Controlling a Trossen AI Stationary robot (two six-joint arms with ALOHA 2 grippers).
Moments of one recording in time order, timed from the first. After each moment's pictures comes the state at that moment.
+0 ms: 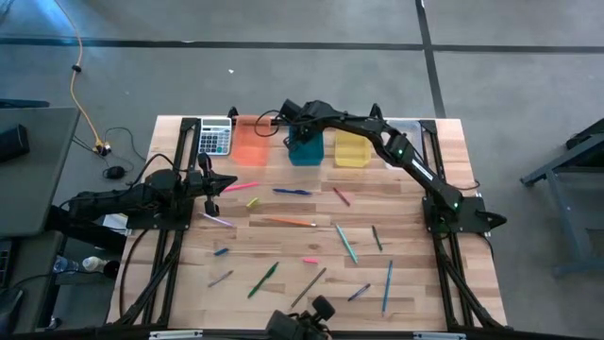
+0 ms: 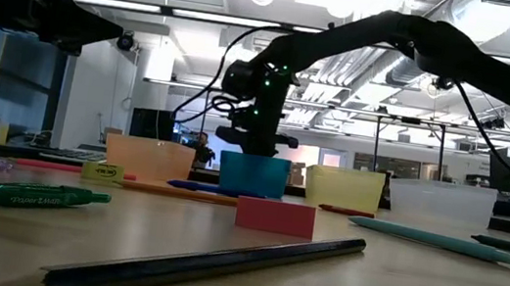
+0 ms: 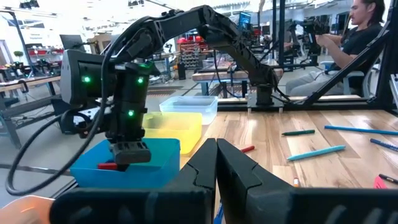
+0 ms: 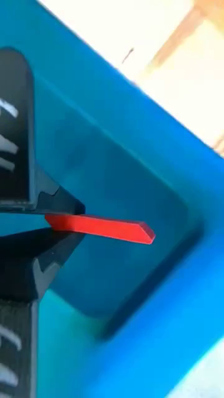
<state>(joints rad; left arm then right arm) 0.24 0.00 0.01 0.03 -0.13 0.11 -0.48 2.55 2.34 -1.06 0.19 0.32</state>
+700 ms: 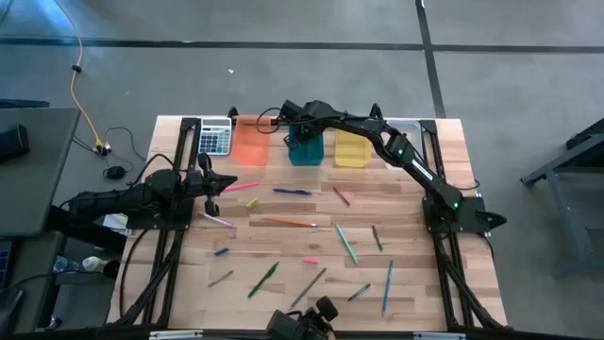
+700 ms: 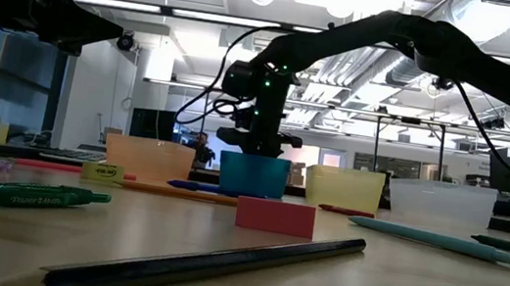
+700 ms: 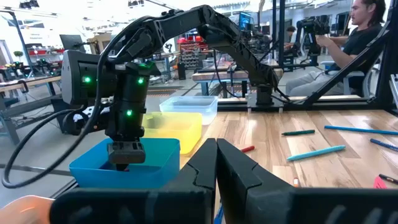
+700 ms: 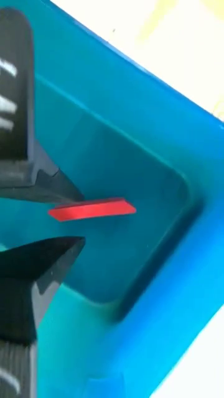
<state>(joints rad) 0.24 0.00 0.01 0.03 -0.13 0.11 -0.48 2.55 2.34 -1.07 0.24 0.42</state>
